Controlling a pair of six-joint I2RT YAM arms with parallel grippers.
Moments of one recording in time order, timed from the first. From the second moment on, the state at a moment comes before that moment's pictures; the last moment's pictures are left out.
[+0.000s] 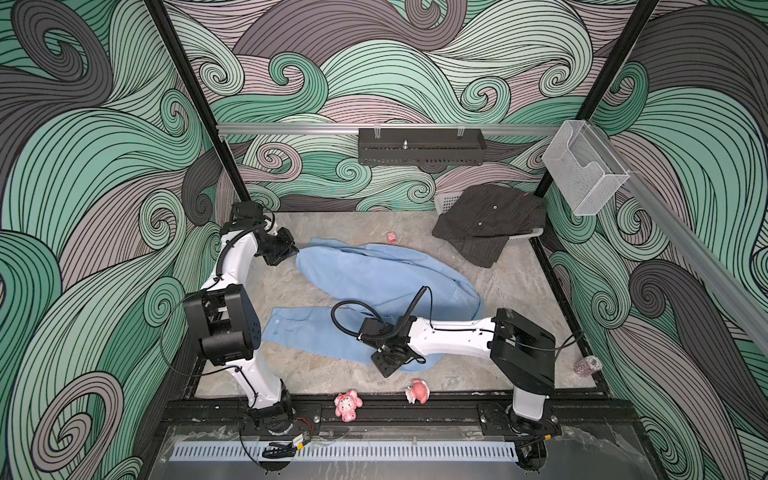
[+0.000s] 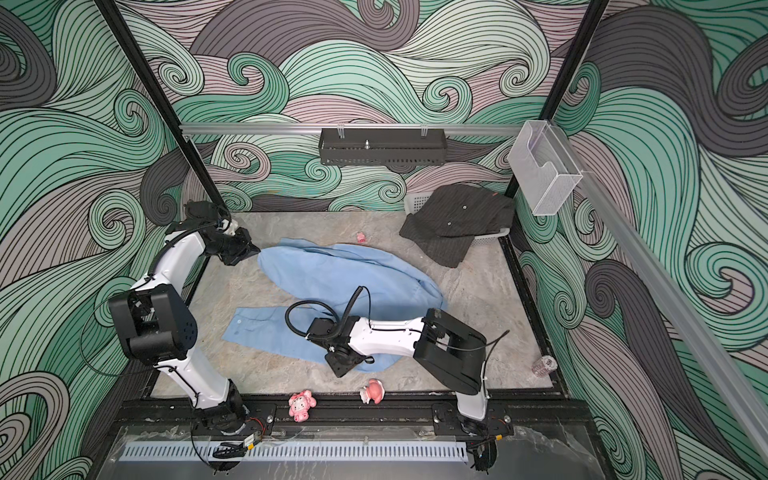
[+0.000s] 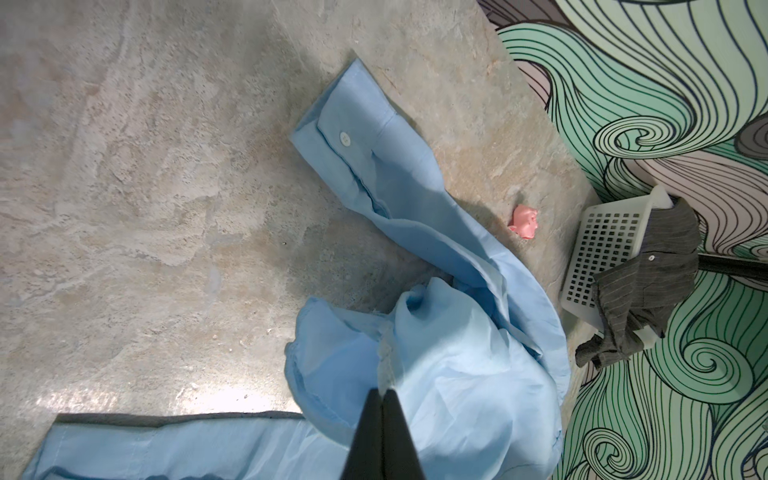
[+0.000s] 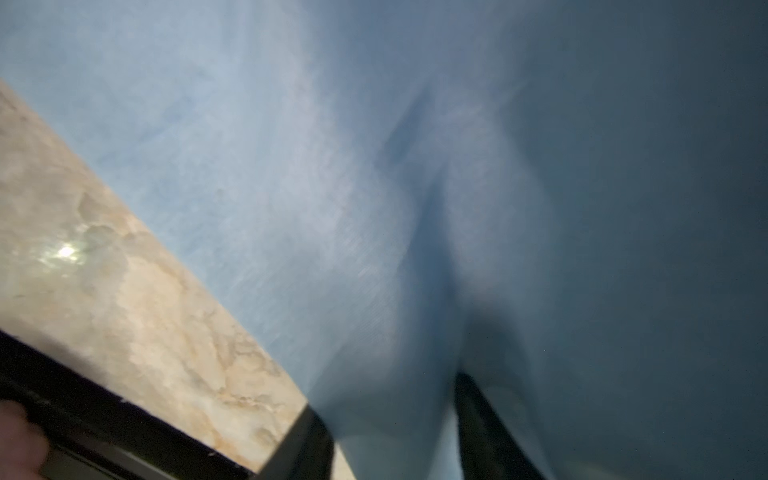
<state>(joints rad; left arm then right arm) 0.22 1.76 1.55 -0.90 0.47 -0.43 1.18 1.87 1.18 -0.72 0.03 0.48</state>
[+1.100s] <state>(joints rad) 0.24 2.28 2.60 -0.83 0.43 -0.80 0.30 1.83 2.27 -0.88 -0.06 -0.32</state>
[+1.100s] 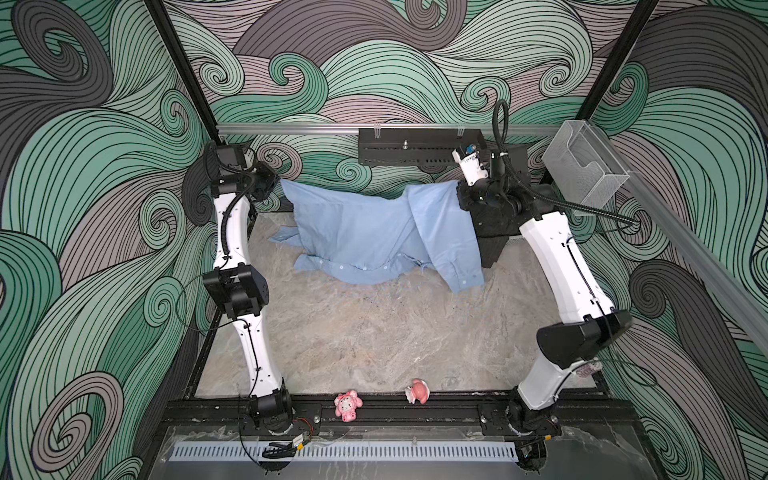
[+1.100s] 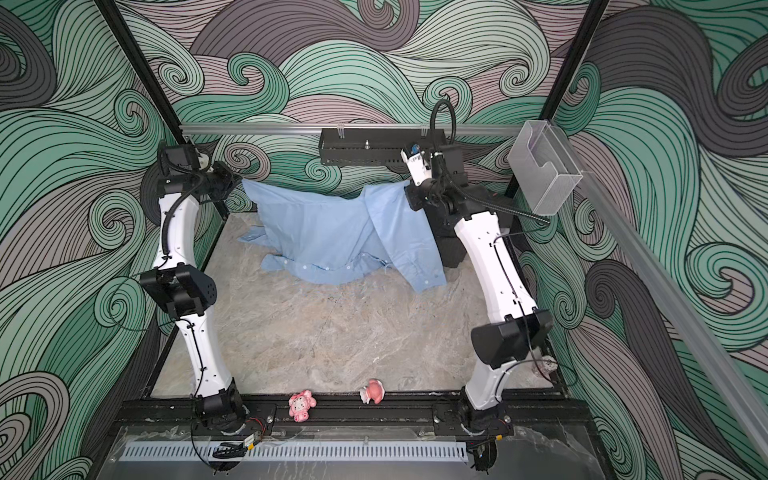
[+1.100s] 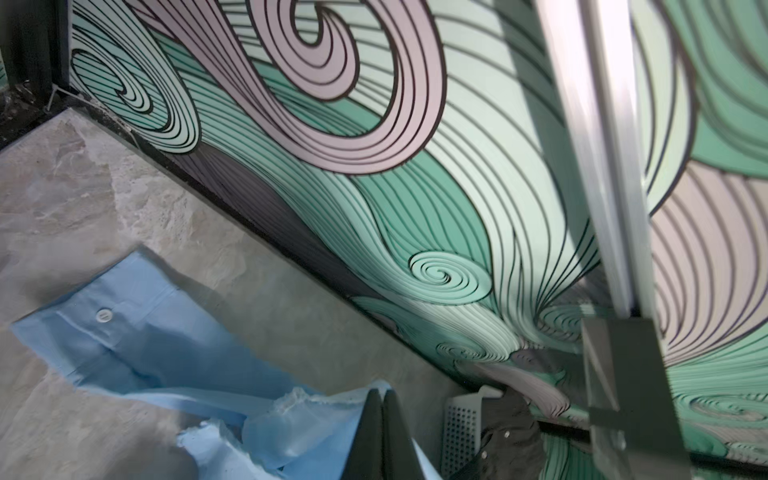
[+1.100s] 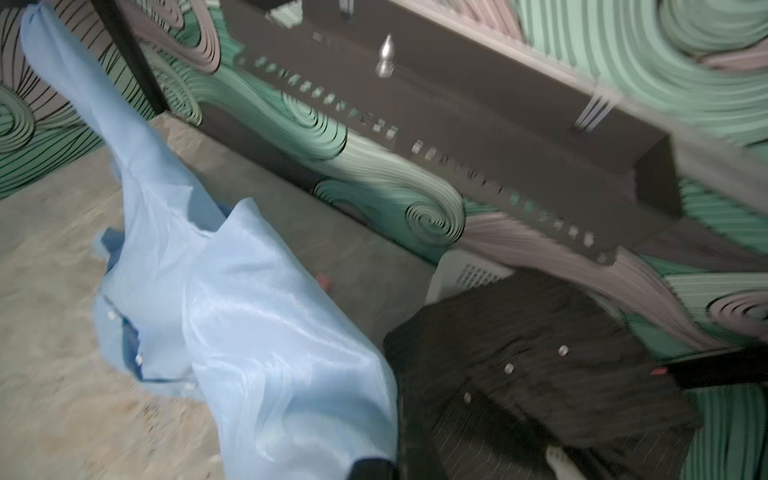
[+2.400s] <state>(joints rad) 0.26 1.66 1.67 -0.80 0.42 -0.67 0.45 1.32 1.28 -0.67 0.19 -0.59</state>
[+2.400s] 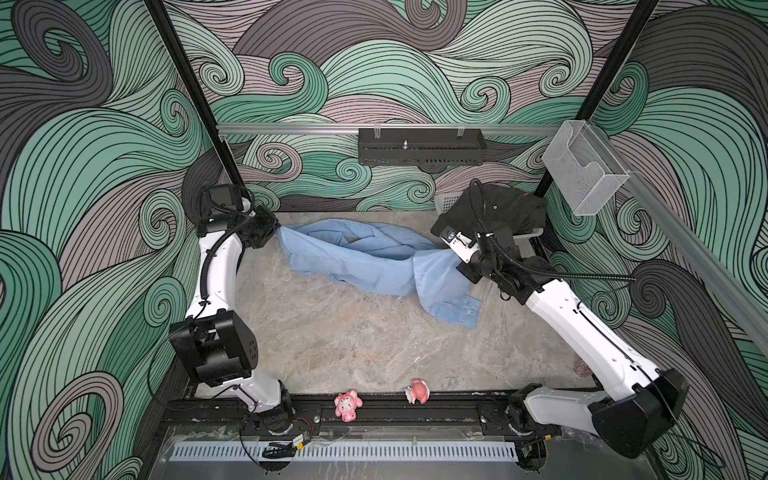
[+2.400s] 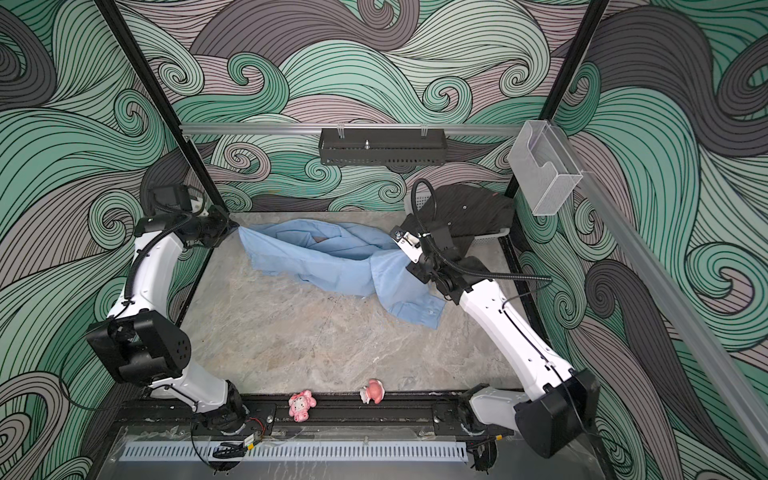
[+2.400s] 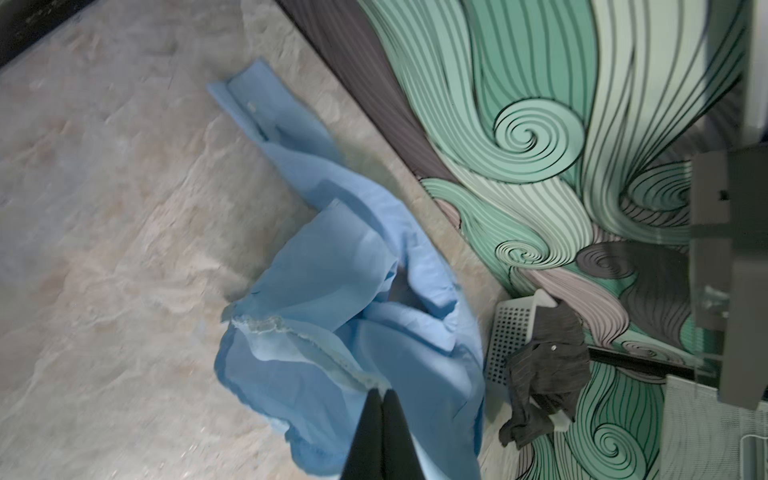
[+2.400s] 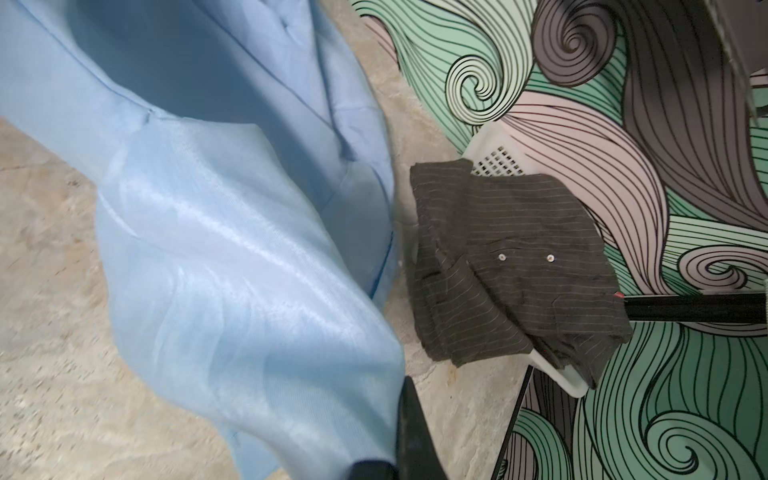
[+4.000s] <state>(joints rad) 0.24 1.09 1.04 -0.98 0.26 -0.57 0.62 0.81 0.75 -0.81 0.37 -0.86</state>
